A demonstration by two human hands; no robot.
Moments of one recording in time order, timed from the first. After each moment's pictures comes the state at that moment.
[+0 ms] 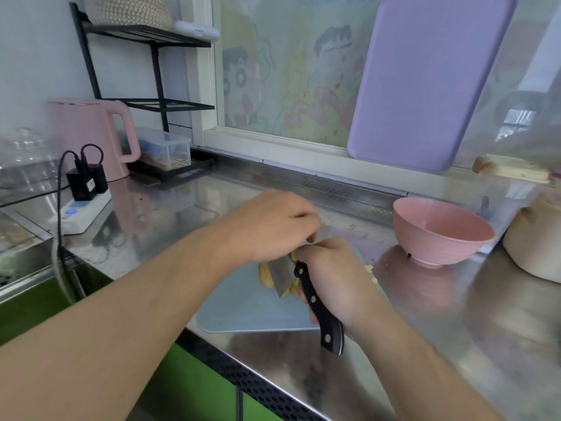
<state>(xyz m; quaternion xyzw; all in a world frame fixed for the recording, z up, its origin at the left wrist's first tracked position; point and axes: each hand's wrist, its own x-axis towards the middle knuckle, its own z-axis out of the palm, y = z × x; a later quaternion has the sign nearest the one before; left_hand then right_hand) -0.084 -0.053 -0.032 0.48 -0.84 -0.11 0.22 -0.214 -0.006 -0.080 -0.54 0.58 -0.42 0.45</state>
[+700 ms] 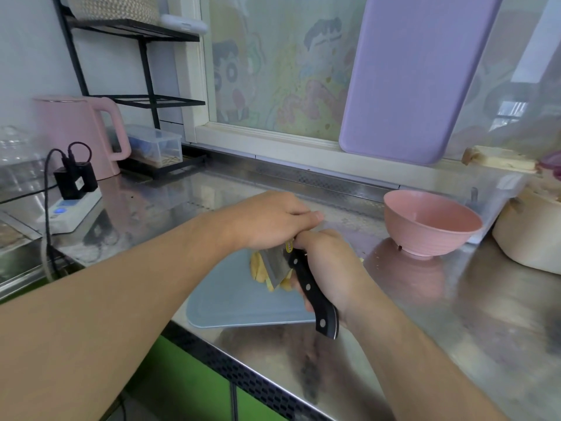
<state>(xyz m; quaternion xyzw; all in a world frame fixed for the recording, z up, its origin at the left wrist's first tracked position) -0.095 -0.084 -0.045 0.46 -0.86 -0.17 0.17 -0.224 -0.011 -0.079 -0.50 0.56 -0.42 0.50</state>
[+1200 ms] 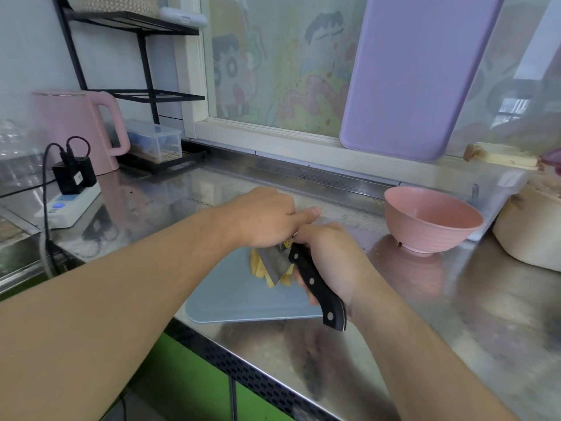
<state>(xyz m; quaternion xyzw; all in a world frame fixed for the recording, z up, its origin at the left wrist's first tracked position) -0.094 -0.085 -0.048 0.49 -0.86 -0.05 0.12 -0.228 -0.010 -0.075 -0.51 0.56 -0.42 0.51</state>
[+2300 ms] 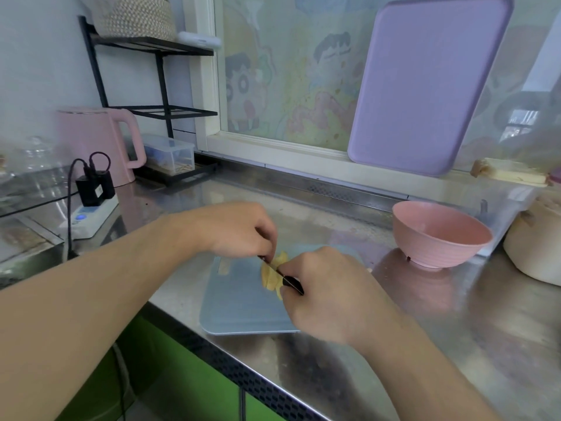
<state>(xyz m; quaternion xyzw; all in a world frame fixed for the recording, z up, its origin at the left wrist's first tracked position) -0.041 -0.066 -0.023 0.52 -0.84 -0.15 0.05 -0.221 0.011 -0.068 -0.84 0.53 -0.14 -0.03</state>
